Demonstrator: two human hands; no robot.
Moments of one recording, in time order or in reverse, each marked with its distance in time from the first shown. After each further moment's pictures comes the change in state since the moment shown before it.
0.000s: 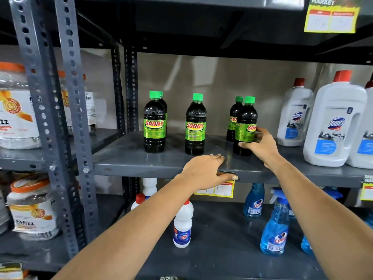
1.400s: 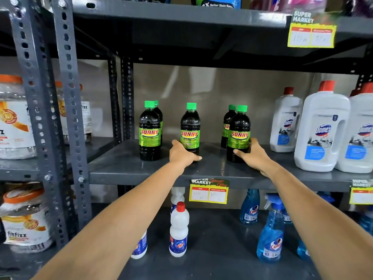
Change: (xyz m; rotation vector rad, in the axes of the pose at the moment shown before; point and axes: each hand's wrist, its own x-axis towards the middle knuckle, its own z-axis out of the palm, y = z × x) left_hand 0.036 -0.045 -0.020 -0.839 0.339 -0.742; right_hand -0.012 -0.008 -0.008 -0.187 -0.150 0.045
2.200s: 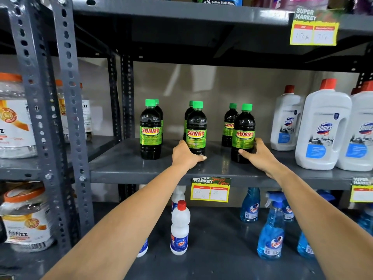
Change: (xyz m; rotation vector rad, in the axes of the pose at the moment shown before) left_hand -0.011 -0.003 0.002 0.102 -0.001 0.135; right_hand -0.012 0.006 -0.008 0.071 -0.020 -0.021
